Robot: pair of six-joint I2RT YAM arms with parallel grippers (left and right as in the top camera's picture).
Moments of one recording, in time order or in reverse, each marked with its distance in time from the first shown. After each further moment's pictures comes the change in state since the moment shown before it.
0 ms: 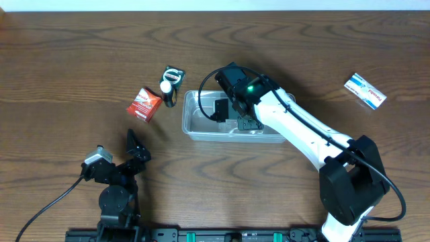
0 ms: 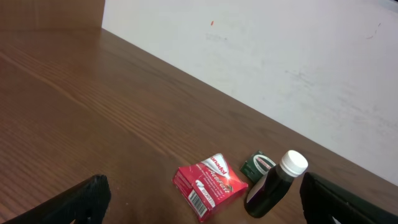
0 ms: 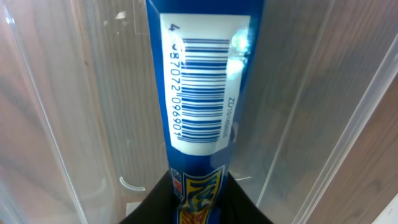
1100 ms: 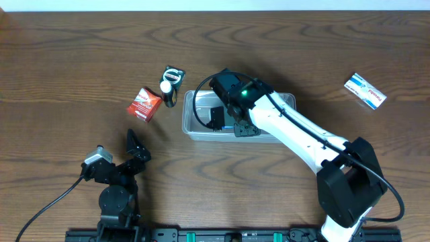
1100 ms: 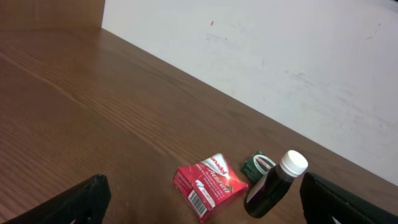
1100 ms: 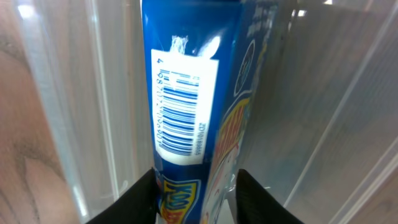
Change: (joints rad) left arm 0.000 0.000 0.000 0.000 0.000 0.000; right arm 0.042 0.000 0.000 -0.051 -0.031 0.000
